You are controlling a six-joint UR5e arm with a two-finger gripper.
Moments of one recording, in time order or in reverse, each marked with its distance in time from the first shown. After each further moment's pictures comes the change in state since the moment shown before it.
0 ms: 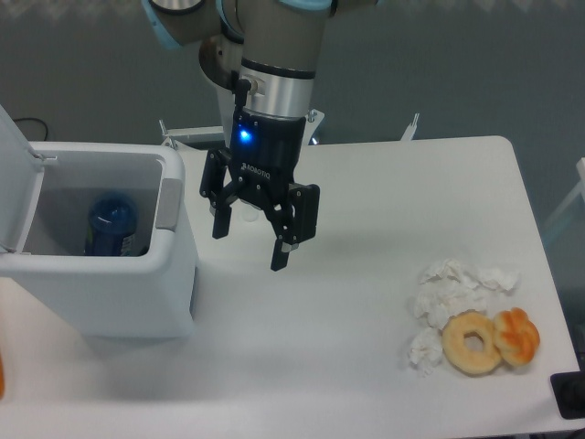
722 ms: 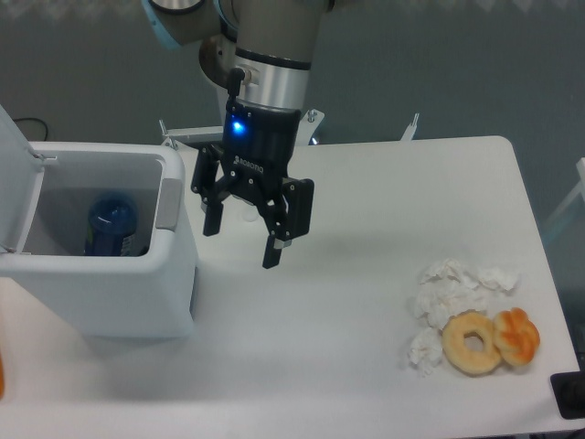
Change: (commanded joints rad) arm -0.014 0.011 0.025 0.003 -0.074 -0.130
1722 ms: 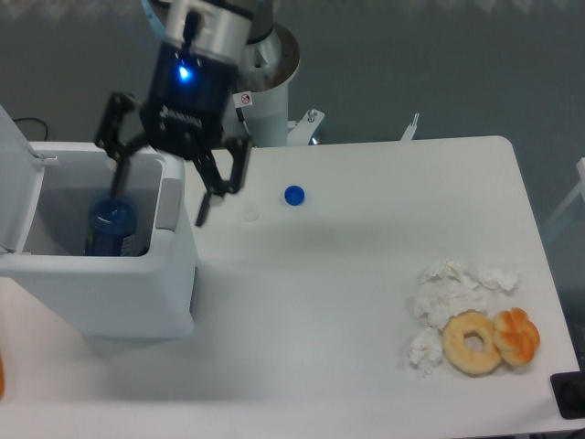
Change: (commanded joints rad) arm -0.068 0.124 0.003 -0.002 -0.080 -0.632
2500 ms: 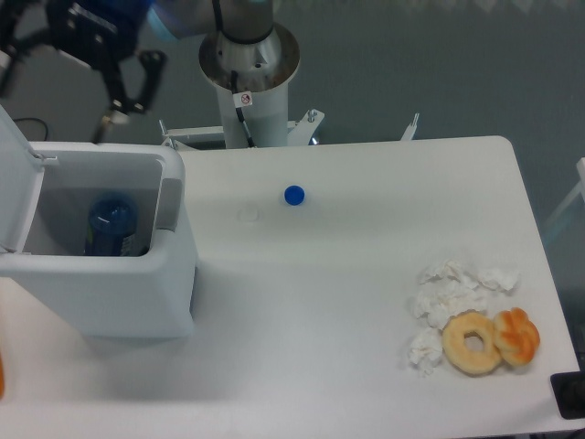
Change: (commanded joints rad) arm -0.139 0.078 -0.006 -0.003 -0.190 -0.172
